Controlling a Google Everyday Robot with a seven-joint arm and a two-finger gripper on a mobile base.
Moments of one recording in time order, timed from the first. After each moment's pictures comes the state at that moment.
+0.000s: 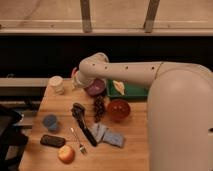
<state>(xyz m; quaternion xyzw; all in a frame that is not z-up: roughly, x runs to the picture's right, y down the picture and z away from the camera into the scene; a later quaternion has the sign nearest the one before) -0.151 -0.013 0.795 -0.30 -0.09 0.59 0.75</state>
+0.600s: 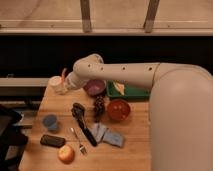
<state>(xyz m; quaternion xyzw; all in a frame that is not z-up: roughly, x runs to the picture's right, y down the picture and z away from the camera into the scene) -0.196 0.003 0.766 -0.32 -0.13 0.54 0.76</state>
